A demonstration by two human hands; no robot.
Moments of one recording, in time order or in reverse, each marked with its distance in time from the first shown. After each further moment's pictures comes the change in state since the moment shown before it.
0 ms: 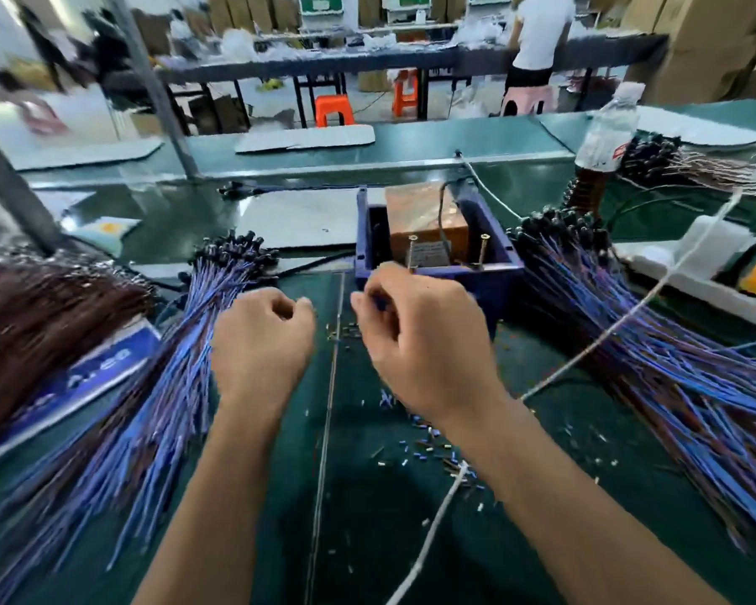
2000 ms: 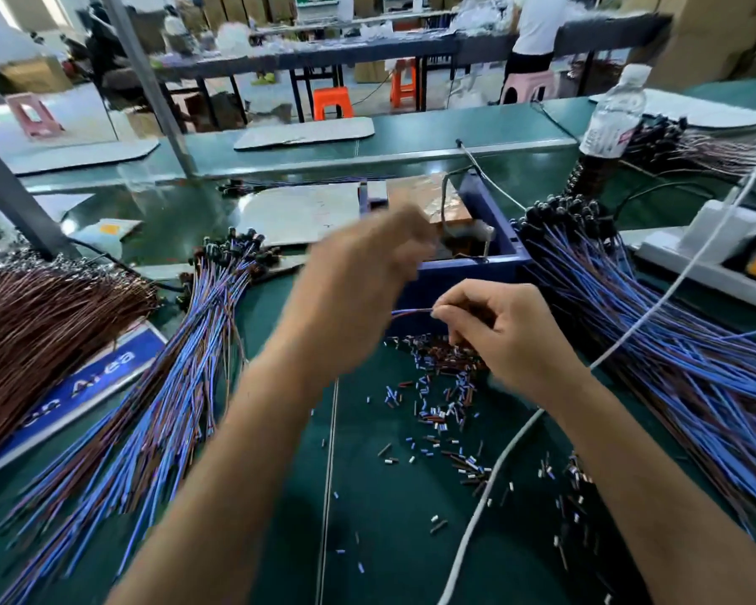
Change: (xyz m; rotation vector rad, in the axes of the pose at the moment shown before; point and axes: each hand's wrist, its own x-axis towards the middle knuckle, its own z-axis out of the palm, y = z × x) left_hand -0.005 0.060 -0.004 -0.349 -0.140 0.928; right_hand -0.016 0.082 -0.023 0.363 -0.179 0.134
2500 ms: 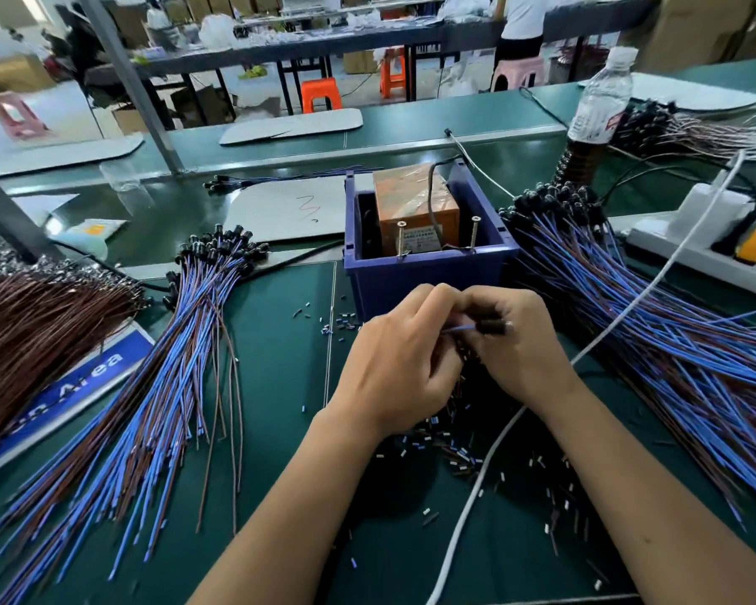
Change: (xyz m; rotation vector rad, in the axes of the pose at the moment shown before) left_hand -0.052 0.003 0.066 0.026 -0.248 0.022; right_hand -0.014 0.020 0.004 0.184 0.061 0.097
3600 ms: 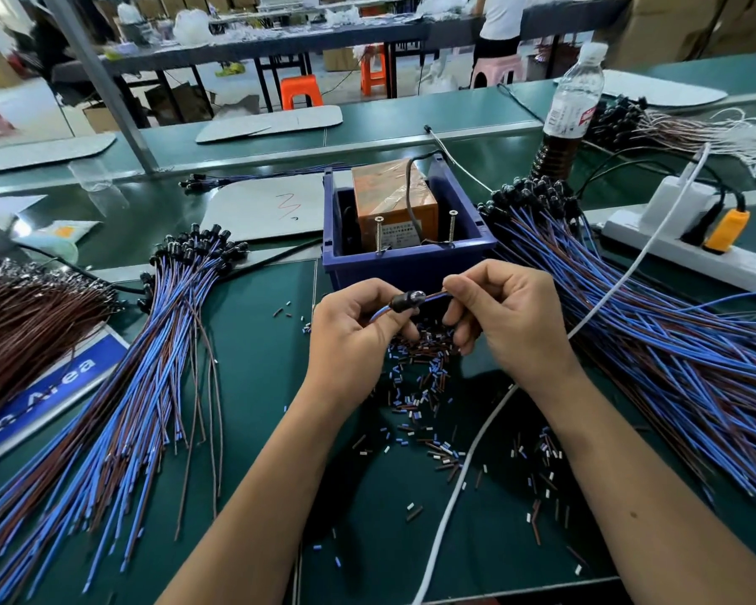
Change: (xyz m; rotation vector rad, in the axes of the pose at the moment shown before) left_hand 0.002 -0.022 0.003 -0.709 0.200 -0.408; right_hand -0.001 -0.004 -0.011 0.298 0.173 0.077
